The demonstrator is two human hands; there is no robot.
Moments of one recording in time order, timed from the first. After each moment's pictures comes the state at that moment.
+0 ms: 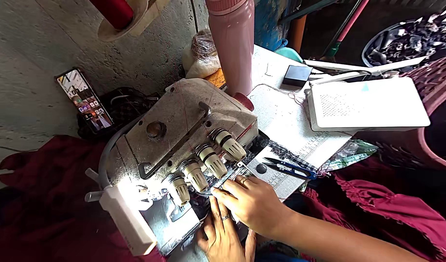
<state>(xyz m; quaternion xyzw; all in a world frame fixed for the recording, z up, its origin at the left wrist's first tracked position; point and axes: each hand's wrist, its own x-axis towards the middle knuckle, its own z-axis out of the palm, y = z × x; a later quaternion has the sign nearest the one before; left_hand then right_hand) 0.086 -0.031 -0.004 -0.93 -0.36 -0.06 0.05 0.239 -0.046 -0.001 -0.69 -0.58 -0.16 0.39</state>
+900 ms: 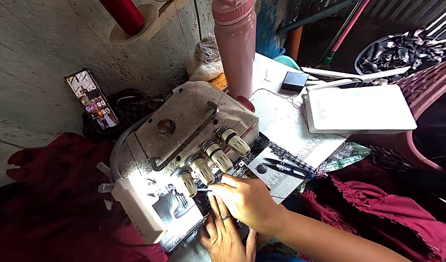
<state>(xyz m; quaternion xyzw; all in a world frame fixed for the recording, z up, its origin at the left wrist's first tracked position) 0.085 -0.031 -0.006 -0.93 -0.36 -0.07 0.02 0.229 -0.032 0.001 -0.70 -0.53 -0.06 0.47</state>
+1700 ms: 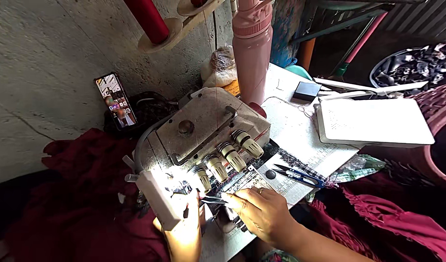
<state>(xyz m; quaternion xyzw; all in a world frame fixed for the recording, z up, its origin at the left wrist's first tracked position) 0.090 0.059 0.057 -0.81 -0.40 -0.39 -0.18 0.227 -0.050 -0.007 -0.65 -0.54 -0.19 0.50</state>
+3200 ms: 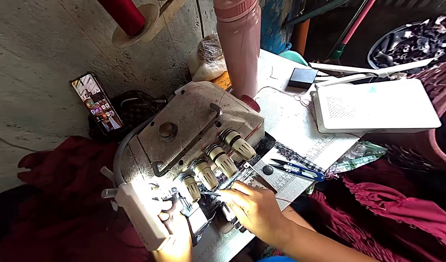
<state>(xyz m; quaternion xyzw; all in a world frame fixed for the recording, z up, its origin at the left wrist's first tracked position) 0.074 0.058 0.054 -0.82 -0.40 -0.38 -0.11 0.215 -0.039 -0.019 -0.71 -0.47 -0.05 0.52</state>
